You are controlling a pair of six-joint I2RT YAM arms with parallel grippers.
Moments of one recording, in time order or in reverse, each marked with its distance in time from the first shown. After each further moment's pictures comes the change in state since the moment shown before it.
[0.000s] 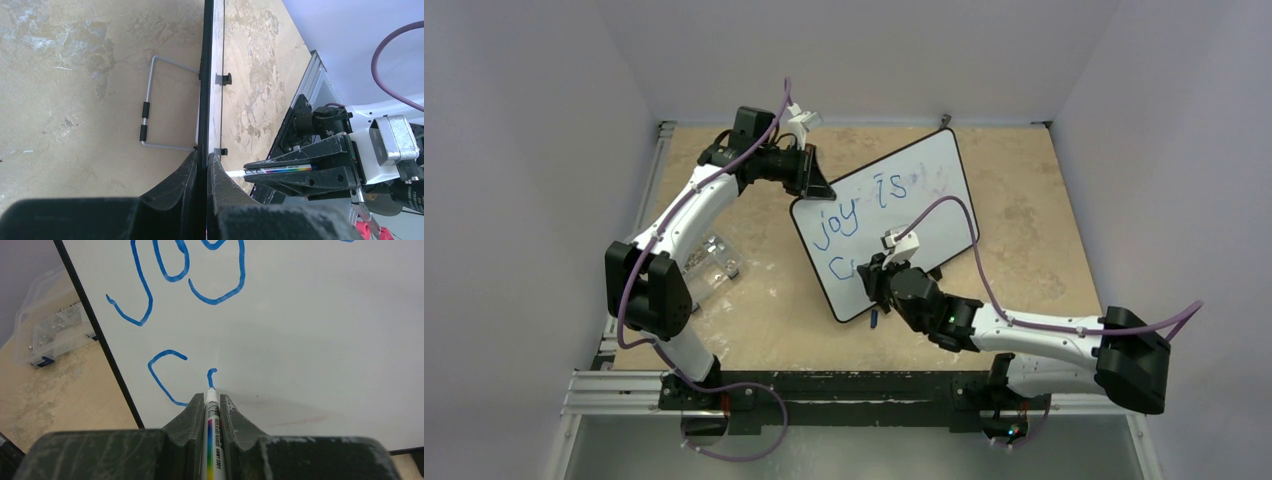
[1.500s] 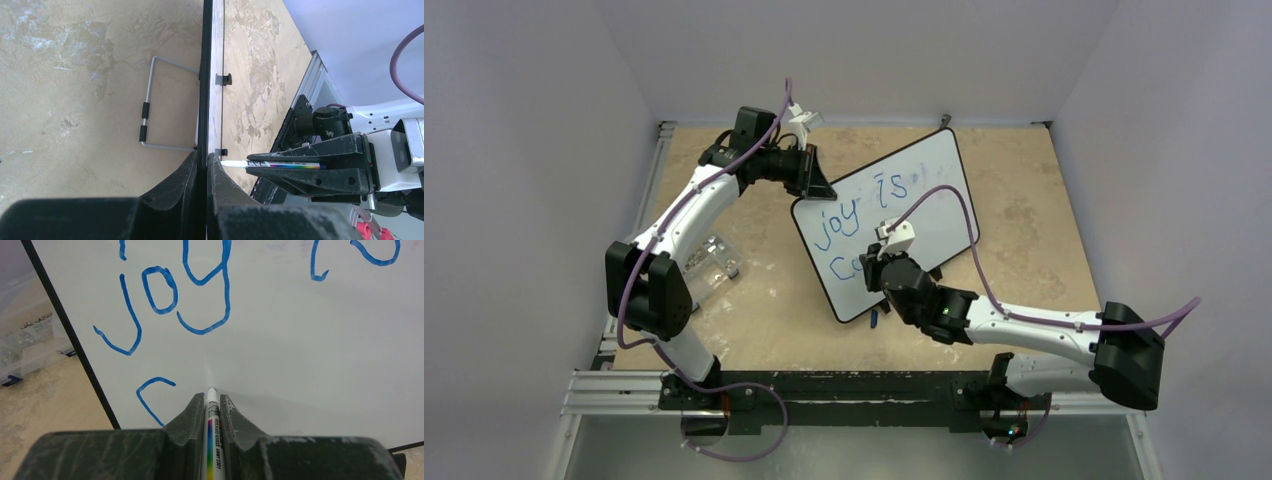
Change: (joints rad) left arm -0.006 0.000 0.000 0.002 -0.008 -0.002; right arm 0.000 0.039 0.101 -0.094 0.097 -0.053
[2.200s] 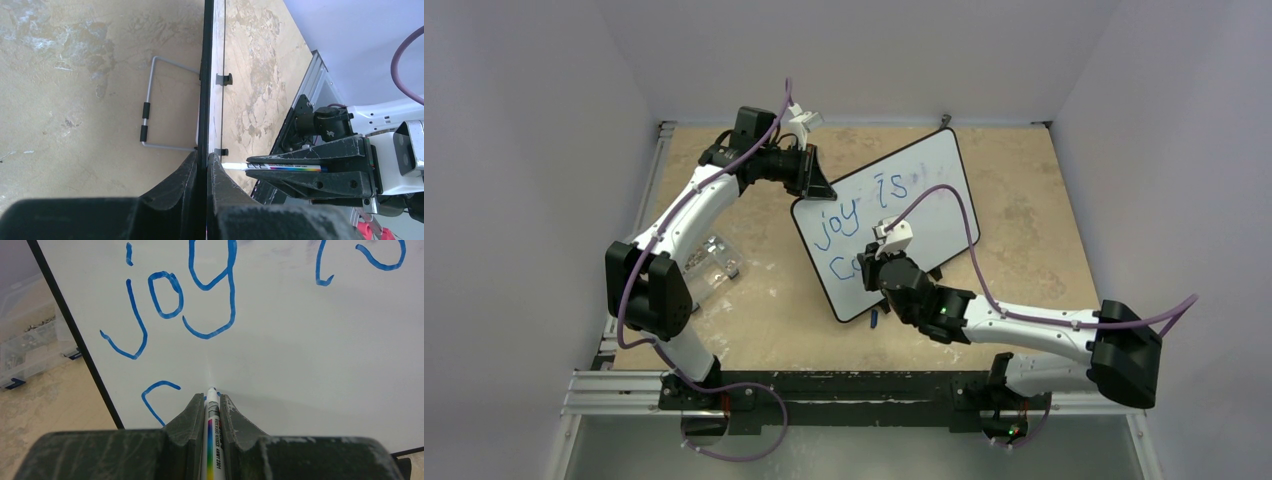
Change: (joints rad) left arm 0.000 0.000 0.000 0.000 0.000 0.002; right arm 0.000 0.016 0.011 0.019 -0.002 -0.005
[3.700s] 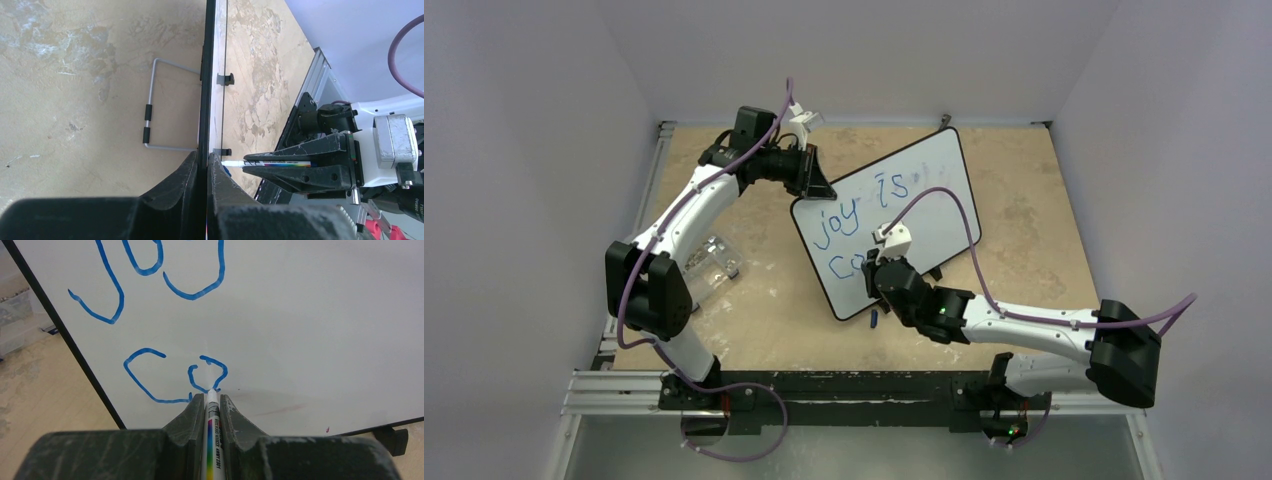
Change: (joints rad) left arm 0.000 0.000 0.000 0.005 0.001 0.027; right arm 0.003 0.008 0.002 -0.128 -0.013 0.080
